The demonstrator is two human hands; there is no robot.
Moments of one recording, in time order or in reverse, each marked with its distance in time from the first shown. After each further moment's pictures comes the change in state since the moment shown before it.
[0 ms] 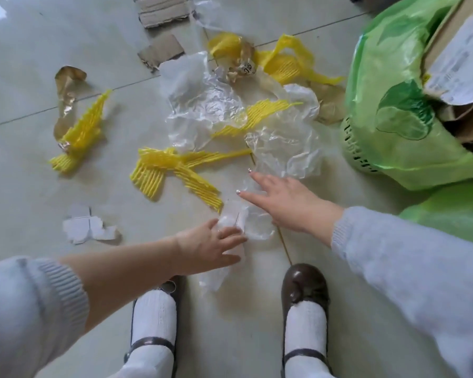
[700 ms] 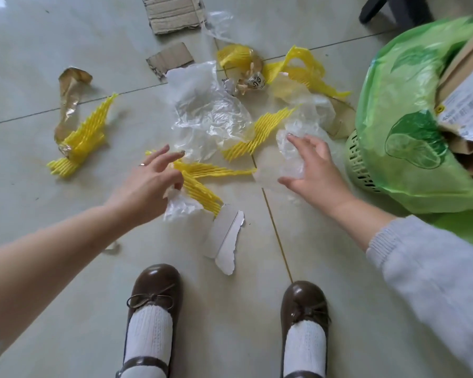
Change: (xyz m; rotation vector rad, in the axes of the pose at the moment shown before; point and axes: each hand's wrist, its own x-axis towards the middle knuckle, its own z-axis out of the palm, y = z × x) left_hand -0.068 -0.092 -0.001 -0.597 0.499 -0.814; right_hand 0.008 0.046 -0.025 0.880 0.515 0.412
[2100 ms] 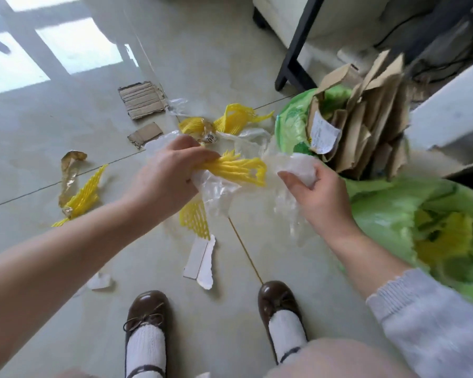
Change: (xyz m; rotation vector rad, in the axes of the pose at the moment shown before) left_hand 0.014 0.174 -0.137 -0.186 0.356 0.164; right_hand -0.128 -0.051 -0.100 0.354 0.588 -0.069
